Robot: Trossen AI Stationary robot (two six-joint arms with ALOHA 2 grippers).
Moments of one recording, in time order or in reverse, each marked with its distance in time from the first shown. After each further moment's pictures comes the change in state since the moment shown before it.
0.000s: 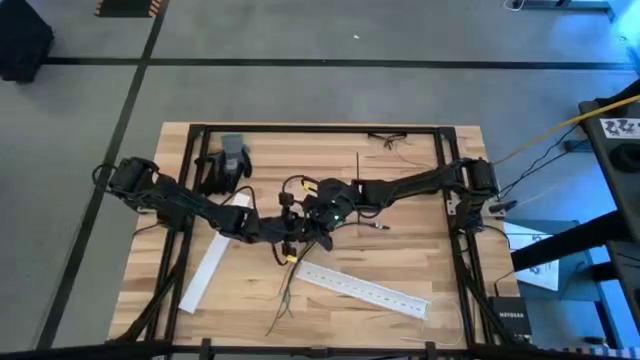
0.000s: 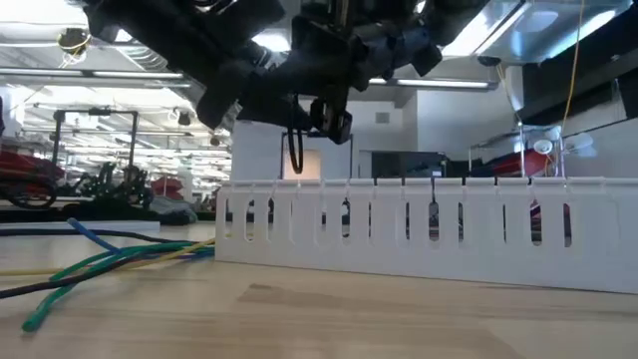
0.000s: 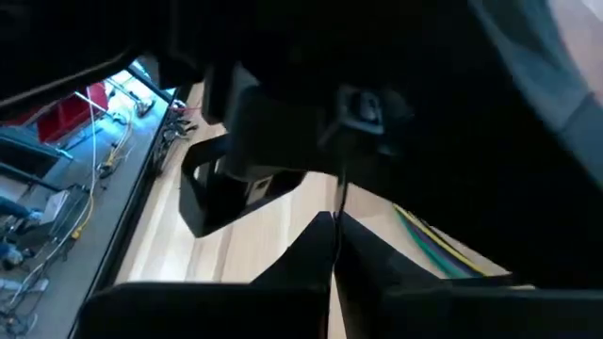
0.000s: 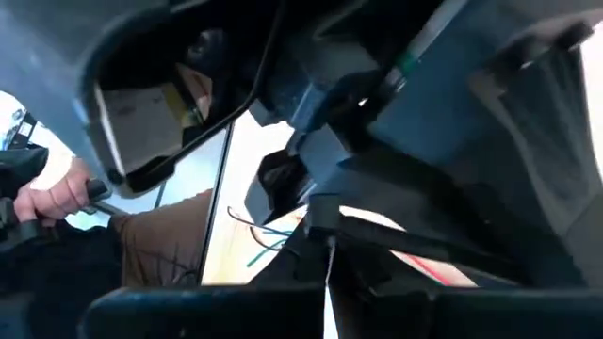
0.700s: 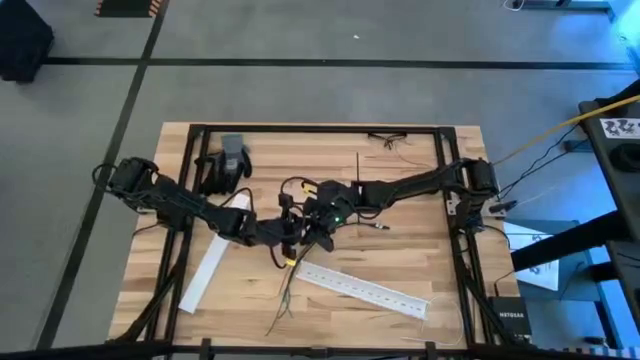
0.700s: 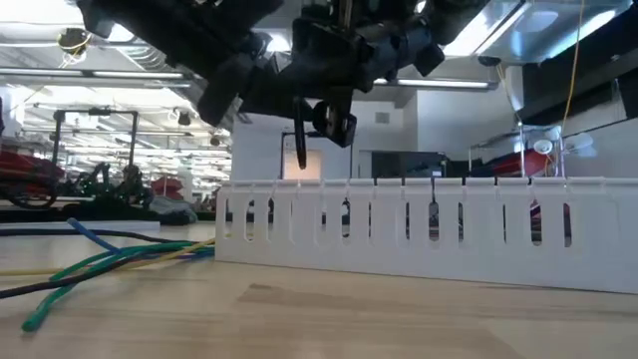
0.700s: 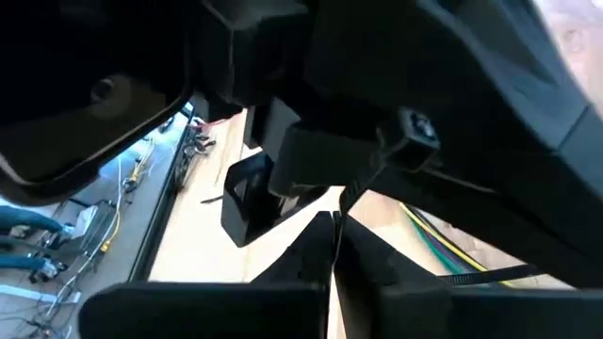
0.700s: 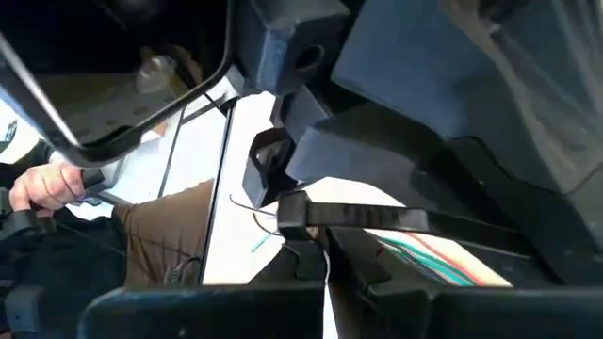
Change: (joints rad) left arm -0.036 -0.002 0.000 0.036 -0.045 0.086; right arm 0.001 0.000 -0.001 -0.033 -0.011 0.007
